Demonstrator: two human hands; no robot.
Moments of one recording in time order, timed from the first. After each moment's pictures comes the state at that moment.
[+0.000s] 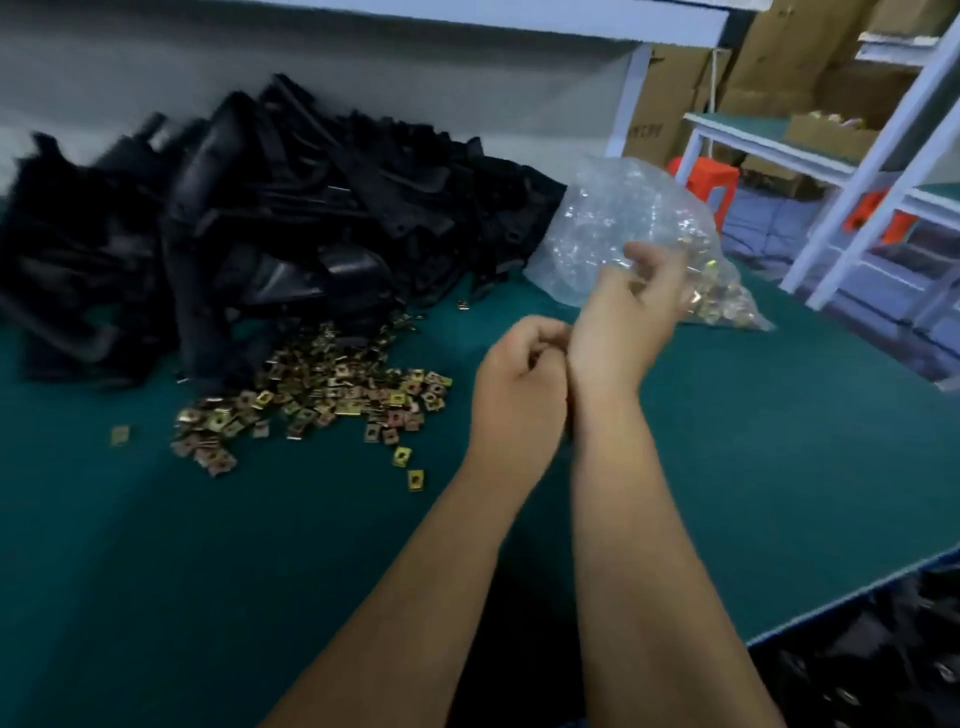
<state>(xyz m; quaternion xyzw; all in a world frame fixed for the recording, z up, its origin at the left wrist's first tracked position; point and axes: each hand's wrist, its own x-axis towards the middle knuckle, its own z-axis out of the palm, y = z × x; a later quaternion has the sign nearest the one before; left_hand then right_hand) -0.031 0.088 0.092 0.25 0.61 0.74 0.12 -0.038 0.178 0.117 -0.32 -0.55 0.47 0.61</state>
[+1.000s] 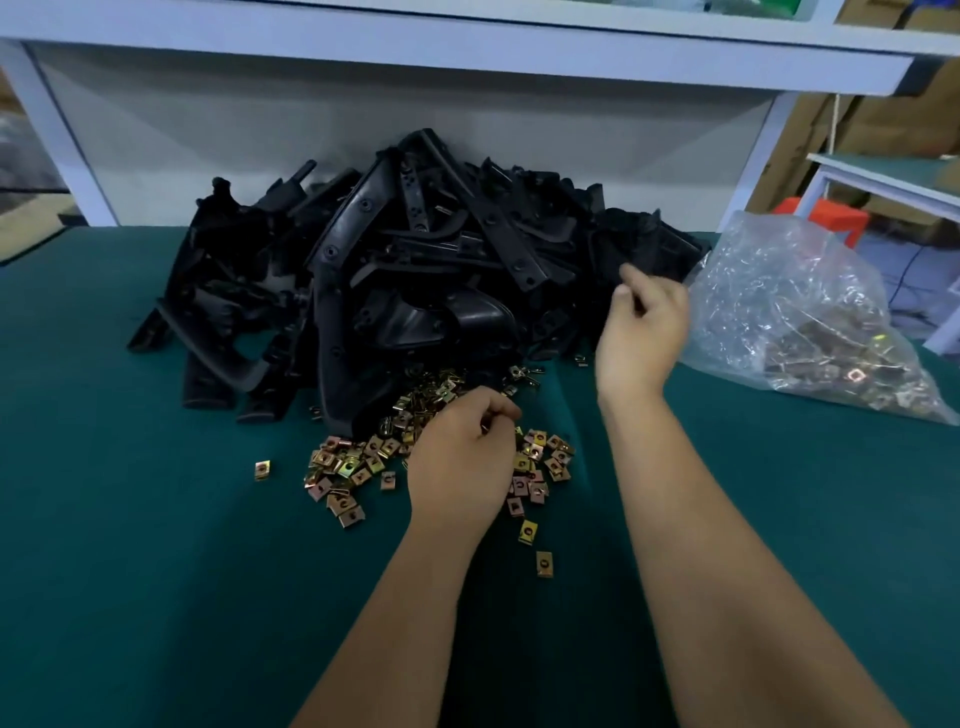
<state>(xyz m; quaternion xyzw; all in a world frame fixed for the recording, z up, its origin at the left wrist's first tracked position) -0.123 -0.008 0.062 0.13 0.84 0.52 0.03 -0.157 0.161 0.097 -0.27 -0.68 0.46 0.50</state>
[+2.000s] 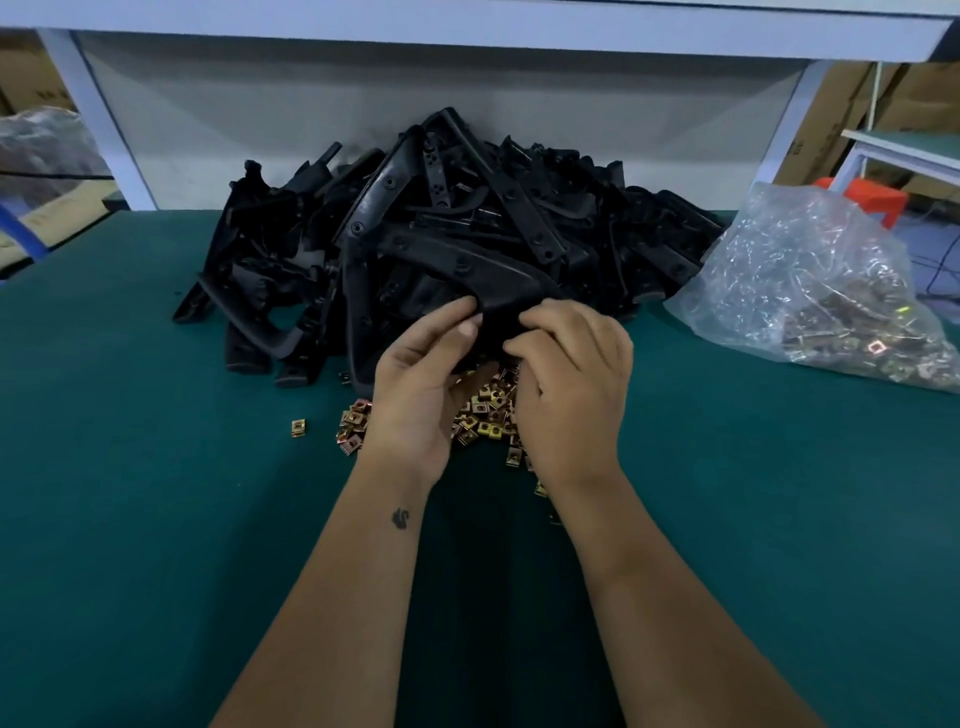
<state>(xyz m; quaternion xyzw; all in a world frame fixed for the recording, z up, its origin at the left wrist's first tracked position) -0.137 -0.048 0.083 0.11 0.46 0.87 0.13 -0.097 0.067 0.073 0.01 -0.77 0.11 0.63</state>
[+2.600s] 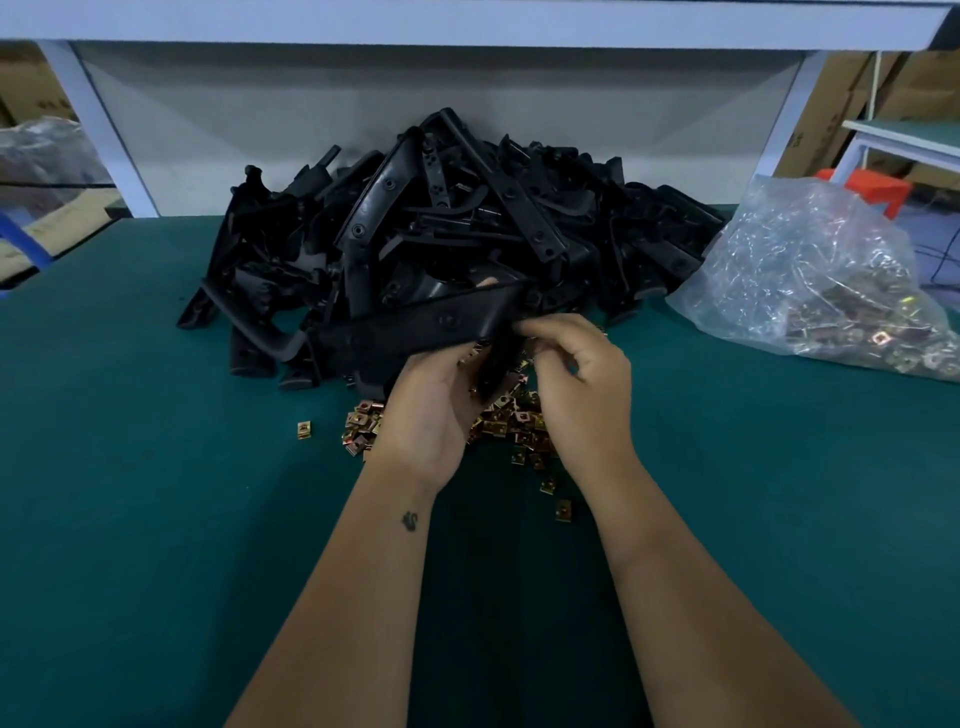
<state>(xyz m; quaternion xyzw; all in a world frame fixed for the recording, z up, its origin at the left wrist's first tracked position) -0.131 -0.045 0.086 0.14 0.46 0.86 0.20 -0.090 0.069 0.081 -0.07 -0.76 0.52 0.39</state>
